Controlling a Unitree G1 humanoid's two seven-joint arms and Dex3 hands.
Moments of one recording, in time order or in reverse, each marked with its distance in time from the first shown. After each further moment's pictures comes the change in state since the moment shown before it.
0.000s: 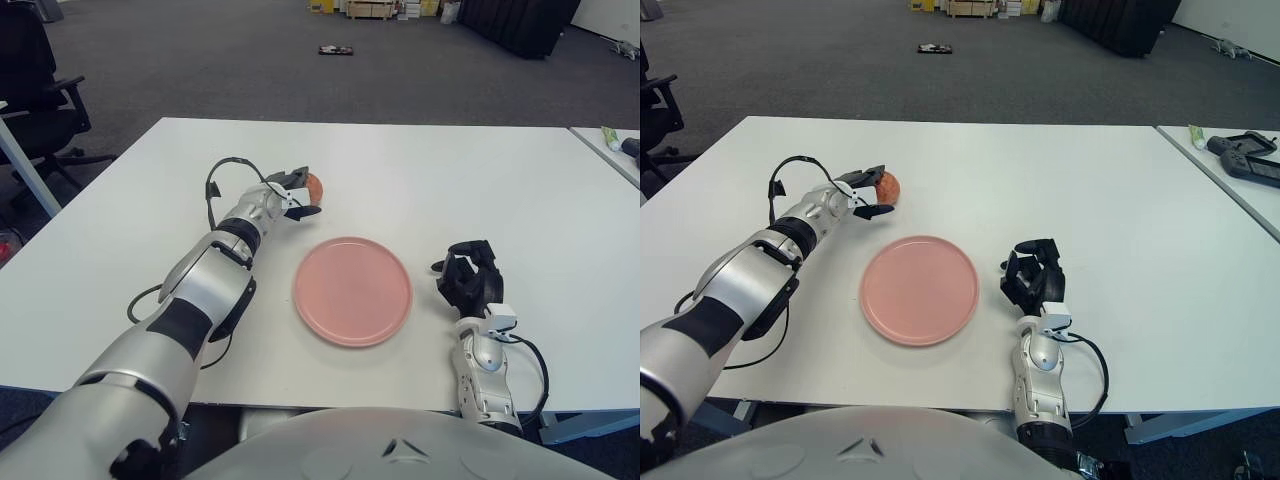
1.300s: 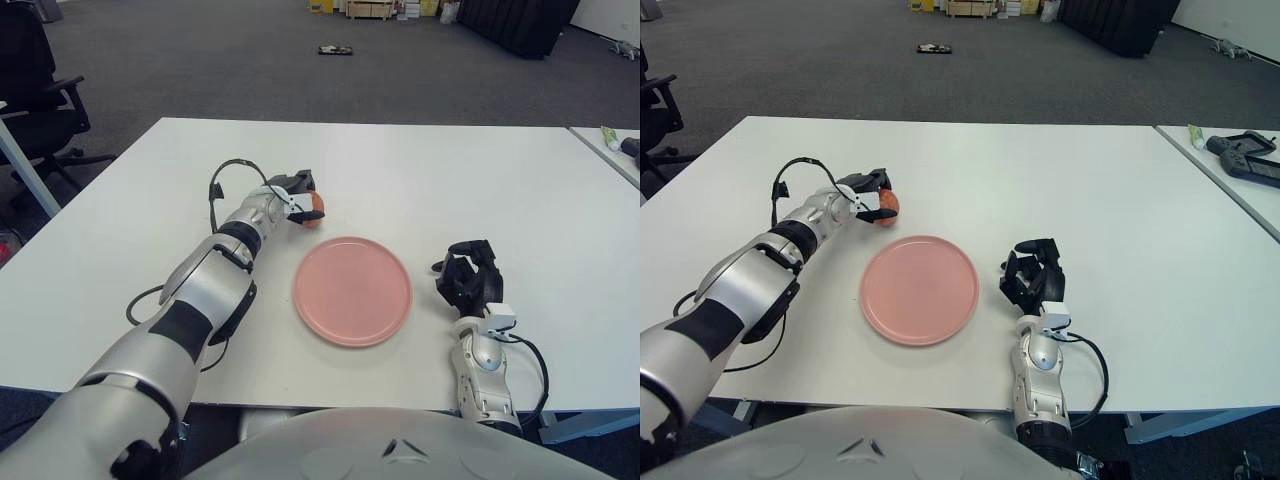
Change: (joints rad) left arm 0.014 -0.003 -0.027 0.002 0.009 -0.061 0.041; right arm -0.008 0.000 0.001 0.012 -0.009 -0.007 -0.002
